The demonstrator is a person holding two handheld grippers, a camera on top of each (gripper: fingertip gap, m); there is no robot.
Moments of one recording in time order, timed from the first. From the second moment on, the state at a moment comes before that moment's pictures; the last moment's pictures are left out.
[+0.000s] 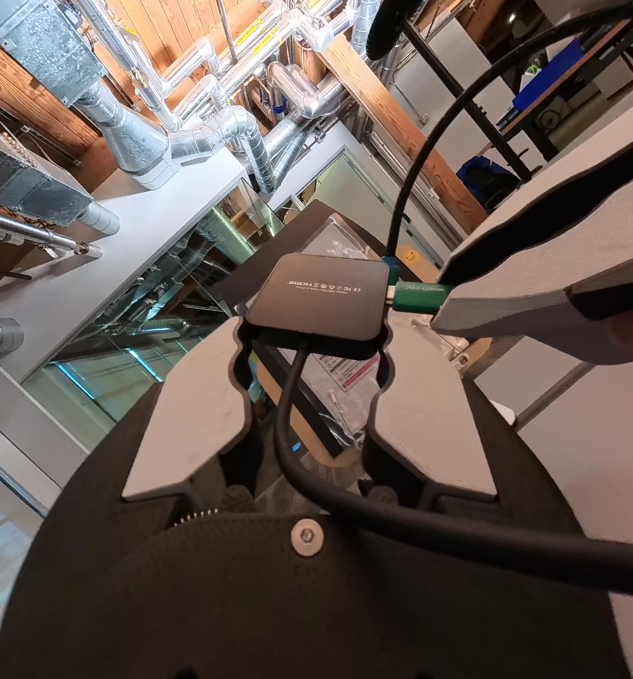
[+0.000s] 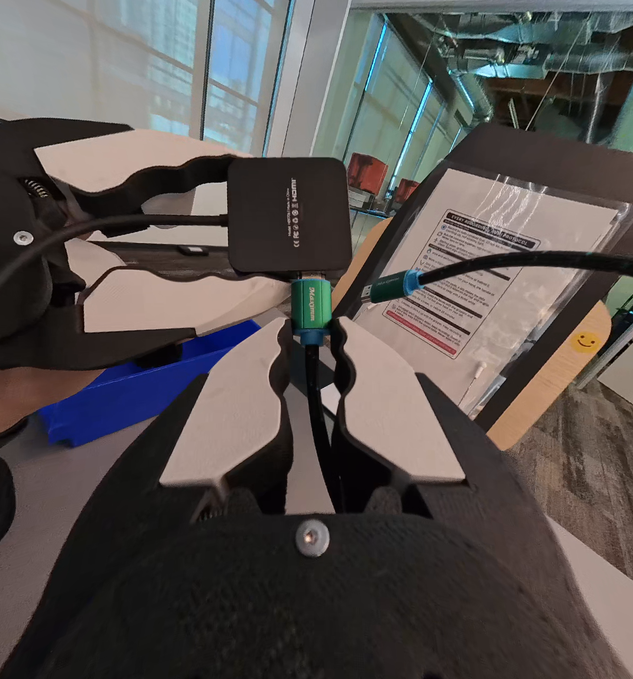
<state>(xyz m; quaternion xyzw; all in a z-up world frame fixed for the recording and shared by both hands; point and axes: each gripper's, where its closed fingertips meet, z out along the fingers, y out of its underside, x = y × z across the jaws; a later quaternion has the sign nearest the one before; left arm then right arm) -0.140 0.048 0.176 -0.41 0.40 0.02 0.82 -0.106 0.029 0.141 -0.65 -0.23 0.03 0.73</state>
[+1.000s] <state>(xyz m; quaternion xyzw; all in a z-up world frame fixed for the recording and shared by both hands) -0.169 0.046 0.189 -0.46 0.39 -0.18 0.78 0.115 -0.153 -0.039 -0.90 -0.24 0.25 0.26</state>
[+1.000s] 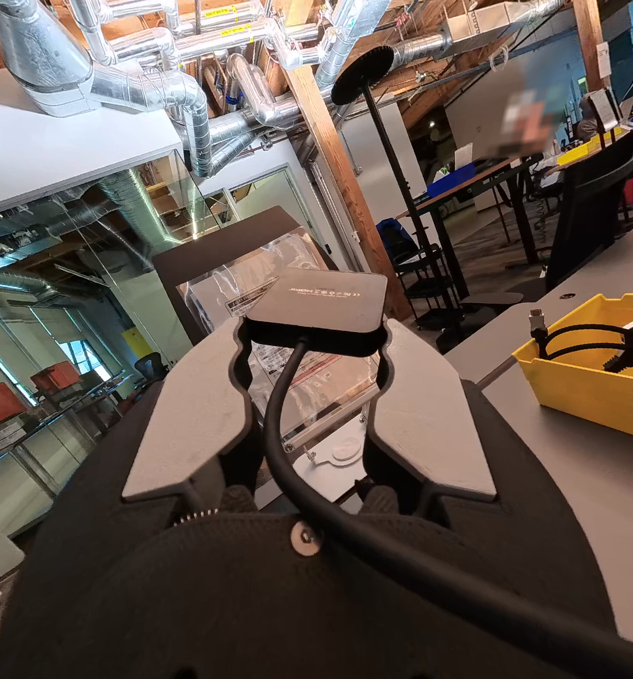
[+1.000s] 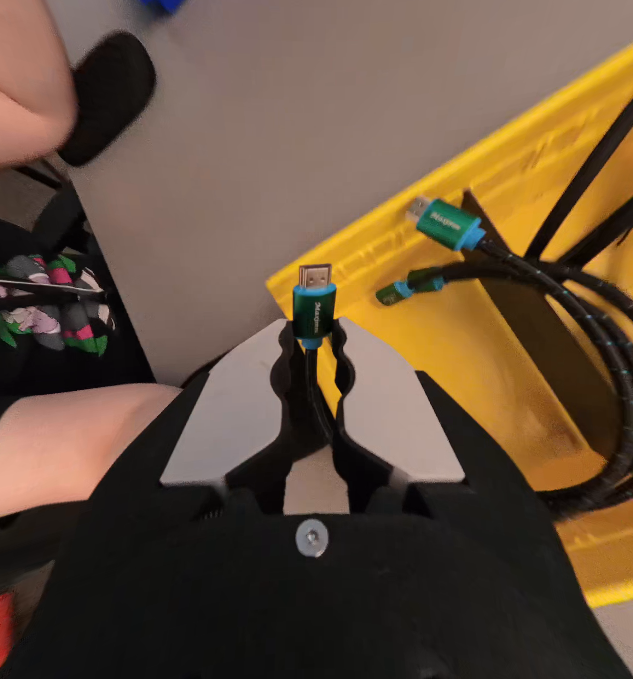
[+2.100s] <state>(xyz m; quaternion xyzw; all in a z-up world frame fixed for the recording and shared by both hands) -0.145 0.025 0.173 -0.45 0.45 -0.25 0.73 0.112 -0.082 0.016 -0.83 -0.33 0.09 0.44</state>
